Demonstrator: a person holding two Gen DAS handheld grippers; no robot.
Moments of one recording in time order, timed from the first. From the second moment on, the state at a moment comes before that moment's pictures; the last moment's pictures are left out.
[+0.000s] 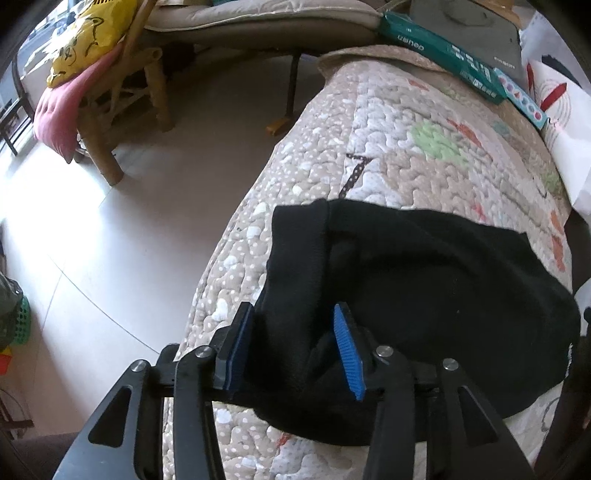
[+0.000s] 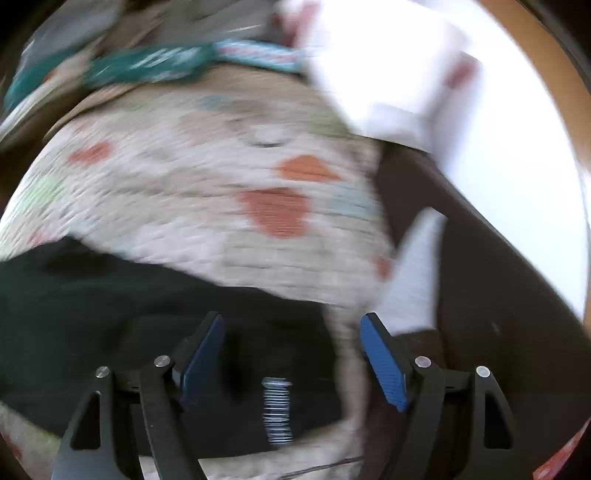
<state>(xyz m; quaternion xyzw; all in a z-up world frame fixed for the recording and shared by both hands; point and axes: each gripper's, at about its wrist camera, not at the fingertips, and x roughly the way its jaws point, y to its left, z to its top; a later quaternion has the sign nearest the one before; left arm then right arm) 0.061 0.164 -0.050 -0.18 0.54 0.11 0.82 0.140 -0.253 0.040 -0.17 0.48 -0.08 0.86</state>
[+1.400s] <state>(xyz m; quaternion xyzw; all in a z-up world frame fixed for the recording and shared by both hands) 0.036 0.239 -0.046 -0.36 0.50 0.15 0.77 0.249 -0.088 0.015 -0.09 0.51 0.13 0.85</state>
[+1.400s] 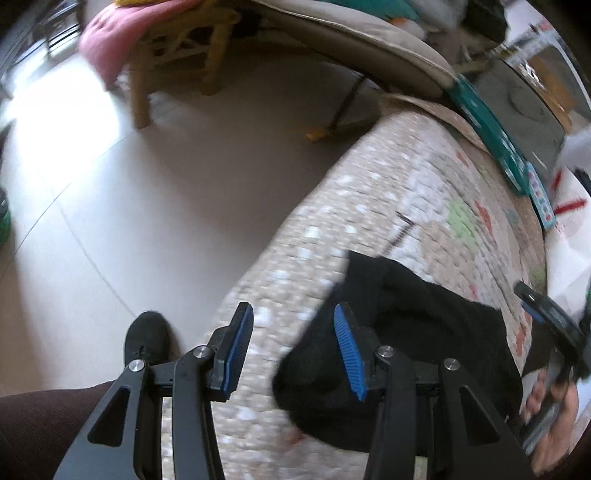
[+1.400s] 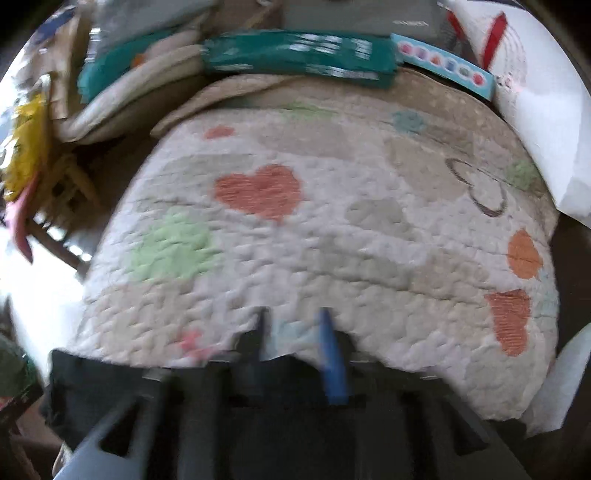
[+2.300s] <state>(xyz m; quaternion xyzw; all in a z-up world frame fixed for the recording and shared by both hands) -0.041 0.286 -0.053 -0.46 0.43 0.21 0.75 0.041 0.108 -0.060 -0.14 0.54 0.45 0.70</state>
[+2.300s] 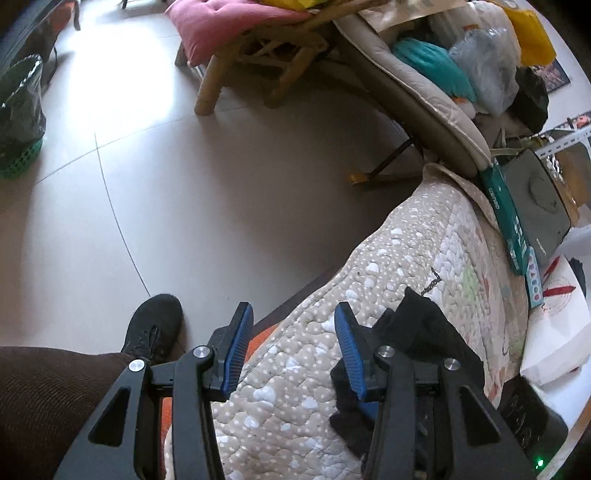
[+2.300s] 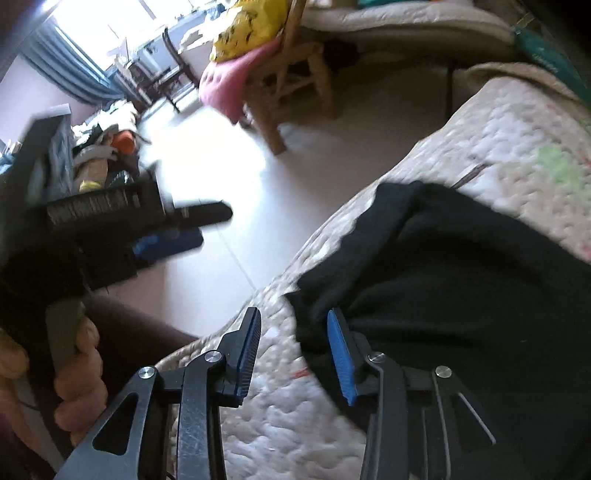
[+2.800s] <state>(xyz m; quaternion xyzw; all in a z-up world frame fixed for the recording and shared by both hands) -0.009 0.227 -0.071 -0.40 0.49 0.14 0.76 0.119 0.073 0.009 -0.13 0.51 0.38 0.76</state>
